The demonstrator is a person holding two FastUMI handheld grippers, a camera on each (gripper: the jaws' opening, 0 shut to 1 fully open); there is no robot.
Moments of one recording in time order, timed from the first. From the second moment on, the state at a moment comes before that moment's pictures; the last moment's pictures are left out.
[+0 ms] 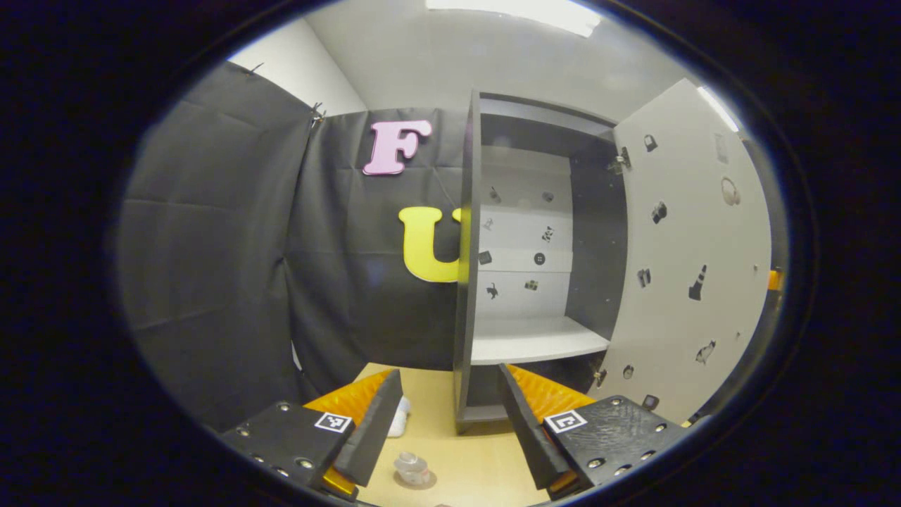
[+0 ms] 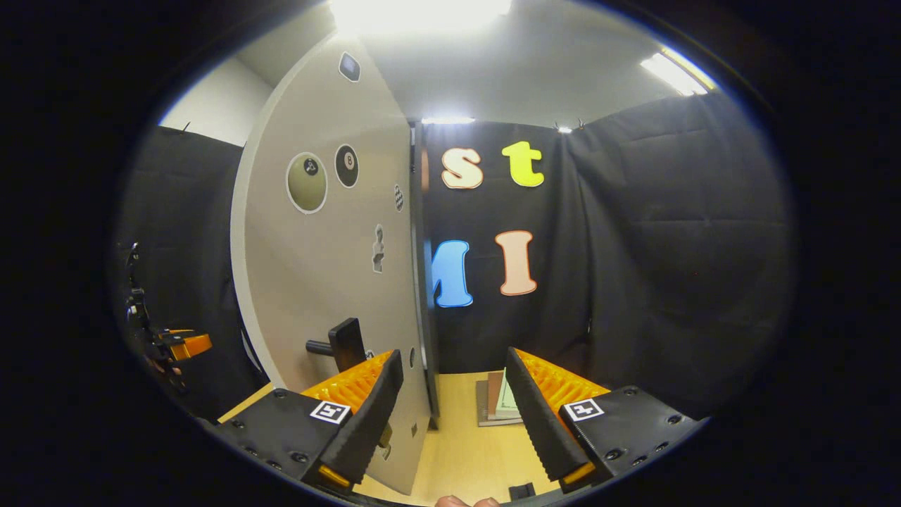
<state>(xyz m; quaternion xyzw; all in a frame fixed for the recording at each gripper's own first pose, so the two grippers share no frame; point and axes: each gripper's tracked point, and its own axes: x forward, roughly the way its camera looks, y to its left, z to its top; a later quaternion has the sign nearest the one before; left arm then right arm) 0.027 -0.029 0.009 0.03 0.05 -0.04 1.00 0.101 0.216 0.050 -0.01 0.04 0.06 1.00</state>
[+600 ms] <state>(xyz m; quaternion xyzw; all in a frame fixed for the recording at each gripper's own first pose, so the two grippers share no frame) 0.051 0.047 -0.019 0.03 0.06 -0.06 1.00 0.120 0.361 0.038 0.00 0.03 0.13 0.99</state>
